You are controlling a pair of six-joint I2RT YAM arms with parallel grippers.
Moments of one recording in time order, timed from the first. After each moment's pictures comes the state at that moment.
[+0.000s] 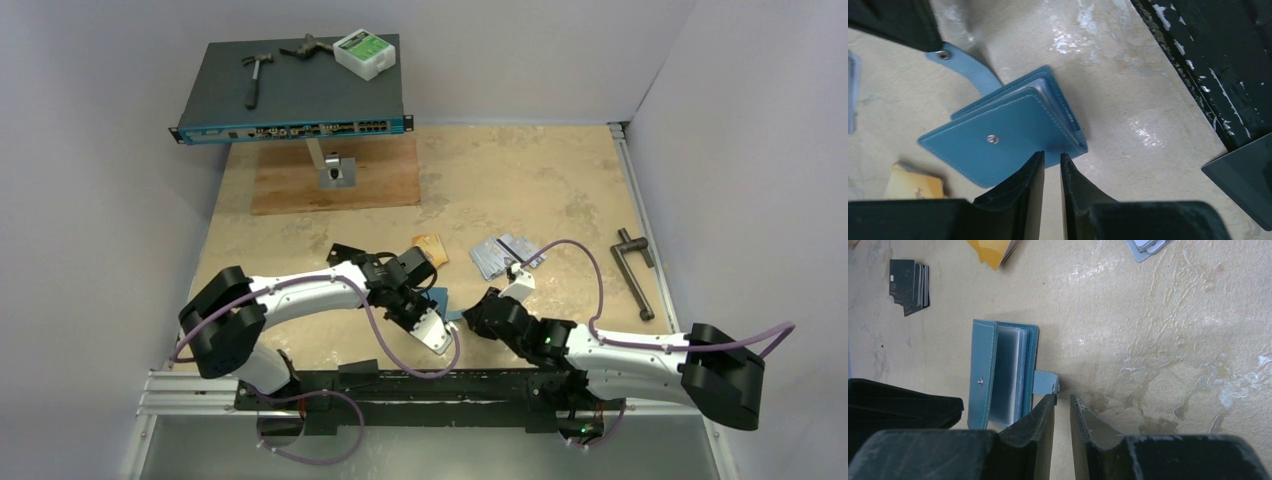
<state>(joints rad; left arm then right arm) -0.98 1.50 0.93 -0.61 0.36 1.21 1.10 1.01 0.26 0.02 0.50 1.19</state>
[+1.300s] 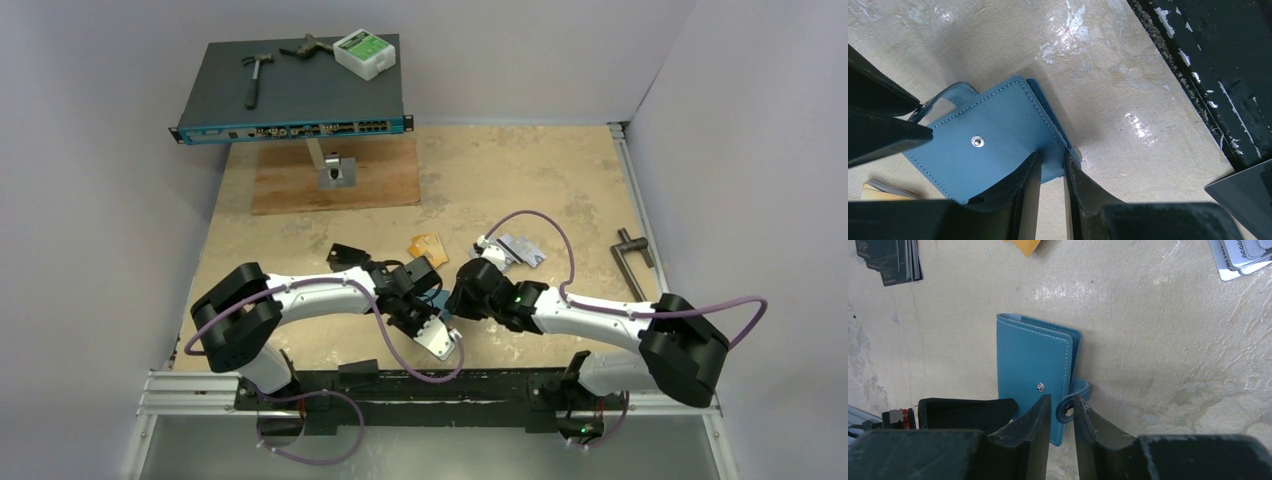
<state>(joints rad) -1.02 1.58 0.90 -0.57 0.31 1.19 0.96 1.29 0.59 -0.17 0.23 1.05</state>
